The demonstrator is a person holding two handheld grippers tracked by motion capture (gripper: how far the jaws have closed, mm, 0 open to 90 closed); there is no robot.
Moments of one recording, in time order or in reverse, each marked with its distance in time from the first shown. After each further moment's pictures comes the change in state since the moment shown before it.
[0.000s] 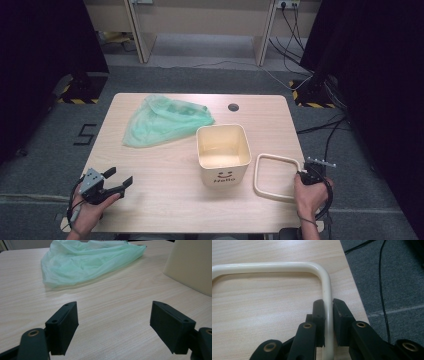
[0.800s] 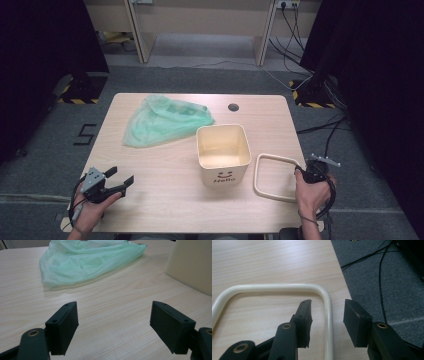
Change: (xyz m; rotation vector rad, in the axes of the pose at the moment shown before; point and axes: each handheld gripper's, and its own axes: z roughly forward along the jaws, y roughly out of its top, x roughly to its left) left arm -0.001 0.001 0.005 0.007 -0.001 -0.001; right arm 0.000 0.009 -0.014 -0.098 0.022 0.003
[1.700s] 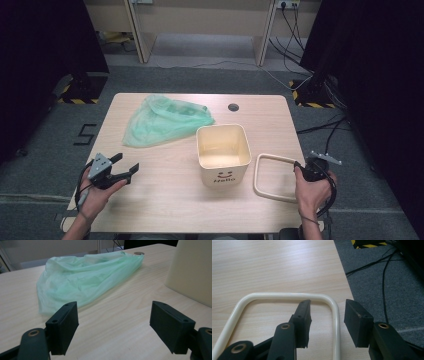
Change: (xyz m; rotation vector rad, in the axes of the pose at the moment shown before) left arm 0.003 0.042 0.032 -0.023 -0.013 0.107; right arm 0.008 0.008 -0.011 -0.040 0.031 -0.028
